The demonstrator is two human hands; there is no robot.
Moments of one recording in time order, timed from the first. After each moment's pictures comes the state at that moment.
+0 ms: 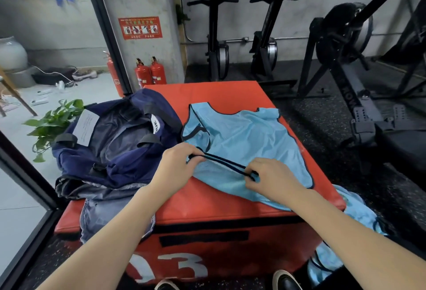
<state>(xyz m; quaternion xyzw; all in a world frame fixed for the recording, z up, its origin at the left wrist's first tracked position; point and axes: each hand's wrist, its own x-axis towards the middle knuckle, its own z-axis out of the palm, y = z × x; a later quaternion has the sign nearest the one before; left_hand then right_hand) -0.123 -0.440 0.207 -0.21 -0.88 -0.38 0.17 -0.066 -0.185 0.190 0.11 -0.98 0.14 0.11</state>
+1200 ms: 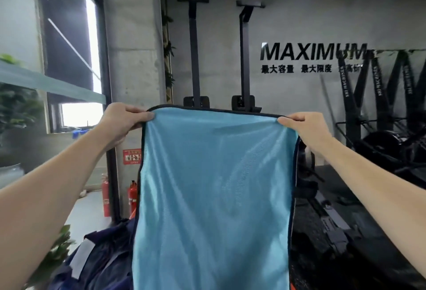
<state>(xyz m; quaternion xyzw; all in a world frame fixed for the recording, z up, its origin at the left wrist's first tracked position) -0.087 -0.487 0.644 -0.22 -0.72 -0.62 0.23 0.025 -0.063 0.598 0.03 -0.77 0.47 0.43</state>
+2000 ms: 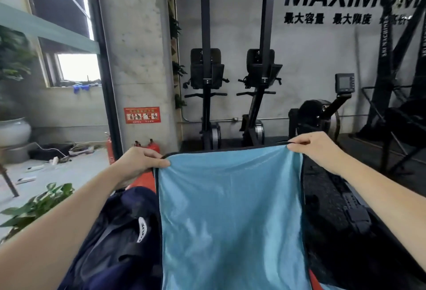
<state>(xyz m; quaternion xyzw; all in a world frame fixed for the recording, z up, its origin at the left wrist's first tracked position) -0.261 -0.473 0.447 -0.14 -0.82 -0.56 -0.01 -0.165 -0.027 0.468 0.00 -0.88 0.41 0.24</state>
